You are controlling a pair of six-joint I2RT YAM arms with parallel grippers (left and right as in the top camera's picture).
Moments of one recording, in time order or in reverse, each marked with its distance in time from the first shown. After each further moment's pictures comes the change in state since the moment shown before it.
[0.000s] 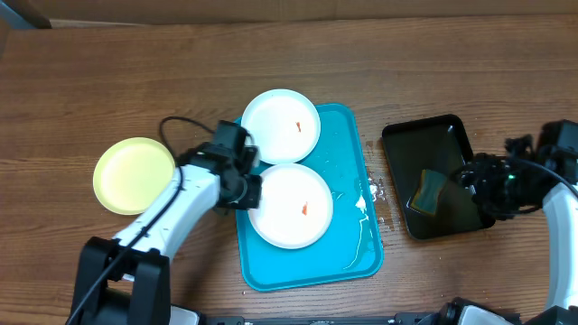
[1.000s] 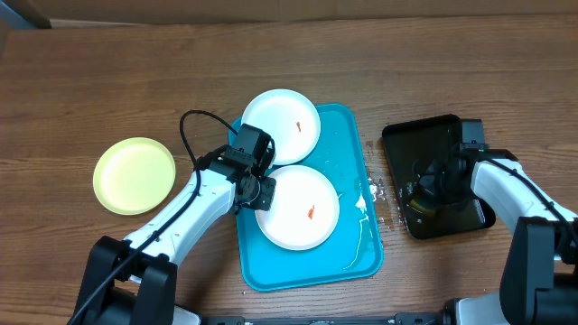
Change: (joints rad) left arm -0.081 0.000 0.000 0.044 -0.098 -0.004; right arm 0.301 0.306 -0.181 0.454 0.393 0.299
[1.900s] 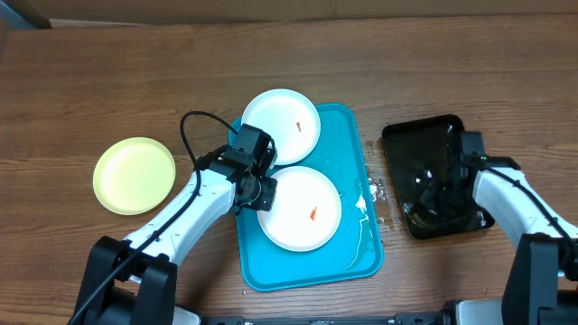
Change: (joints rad) left arm 0.000 0.000 0.000 0.000 0.029 0.000; right arm 0.002 -0.071 -0.055 -0.142 -0.052 -0.006
